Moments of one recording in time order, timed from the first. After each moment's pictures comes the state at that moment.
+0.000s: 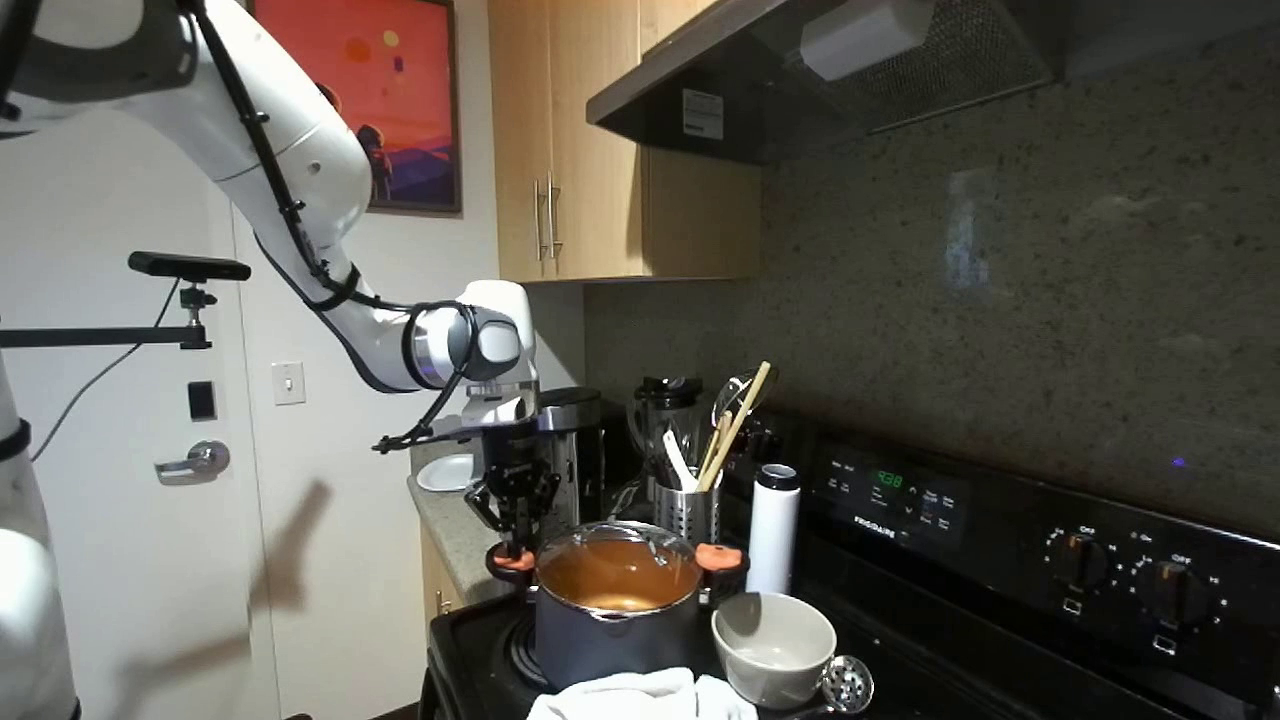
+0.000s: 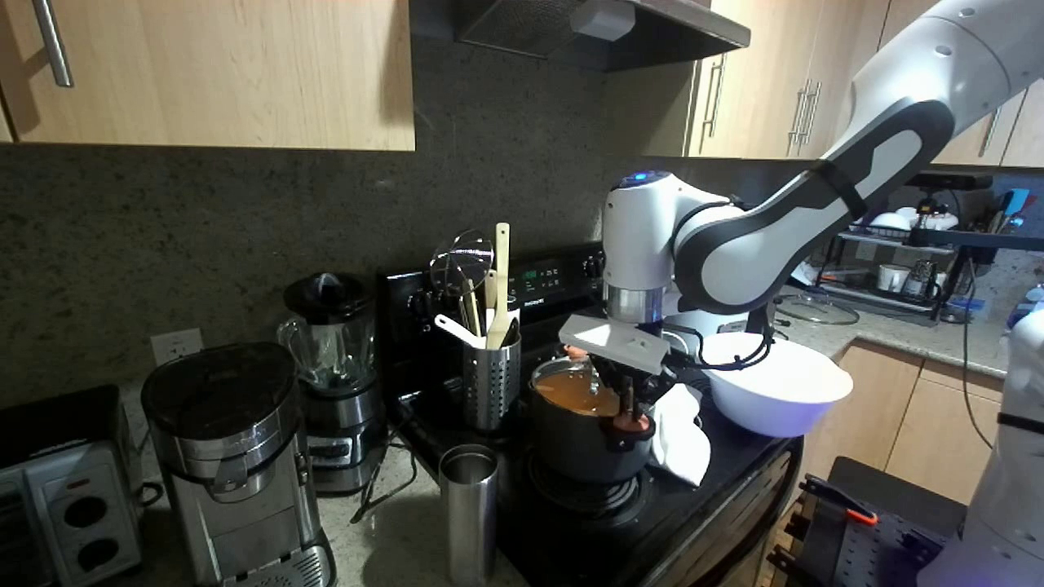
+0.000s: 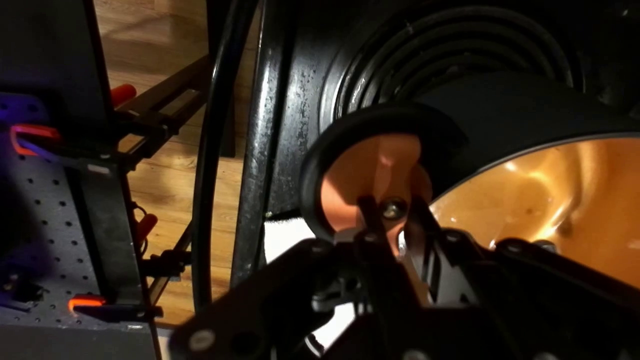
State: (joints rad) arm 0.17 -0.07 0.21 -2.43 -0.17 2.32 2.00
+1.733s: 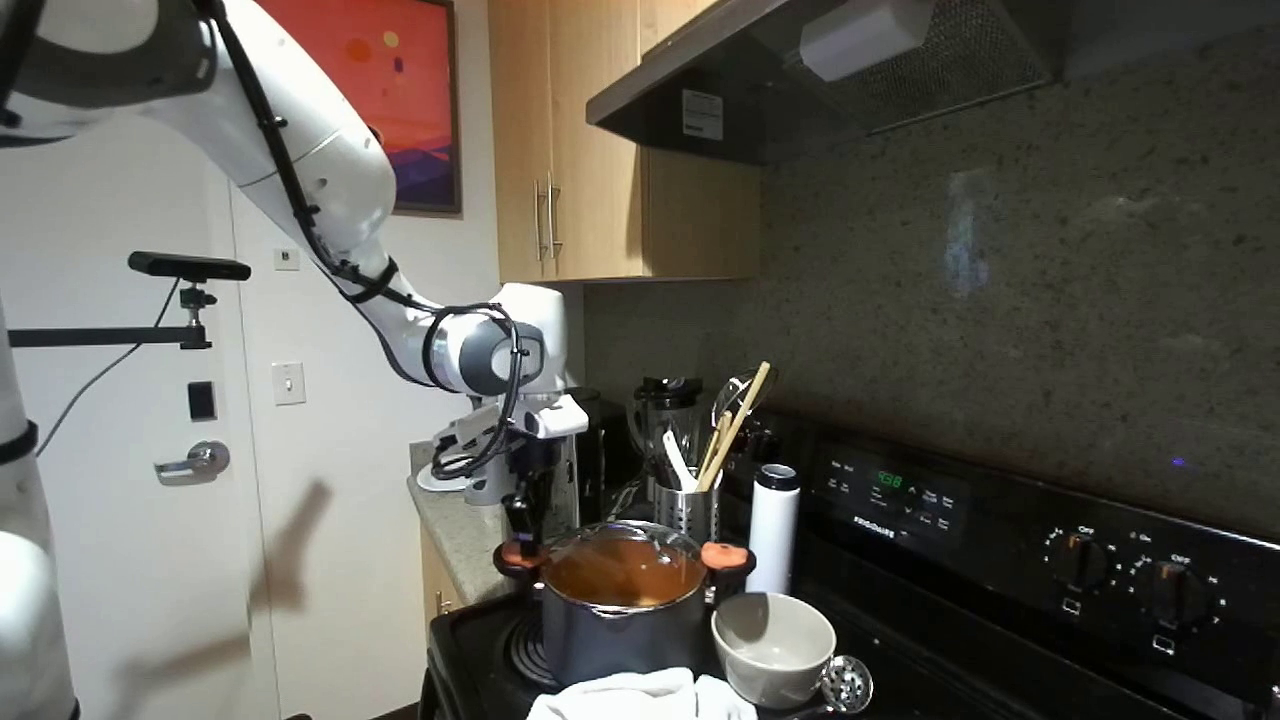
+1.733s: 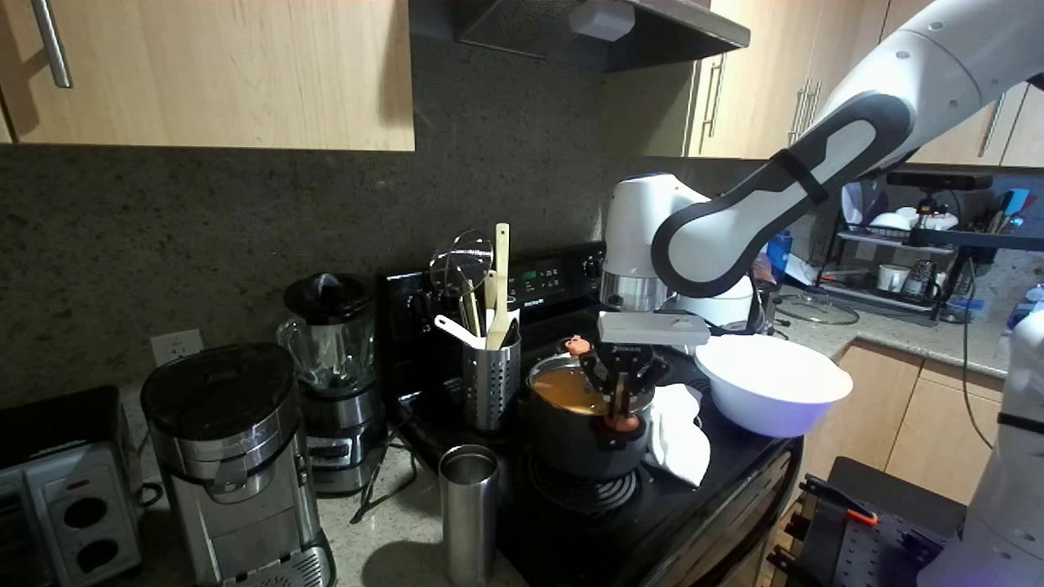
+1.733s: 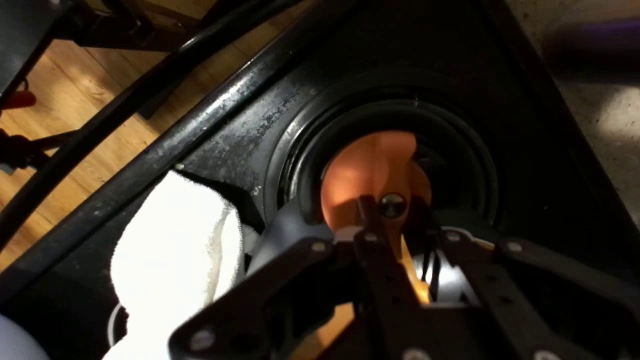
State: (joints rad) arm 0.16 -0.04 0.15 -2.42 0.07 2.40 1.06
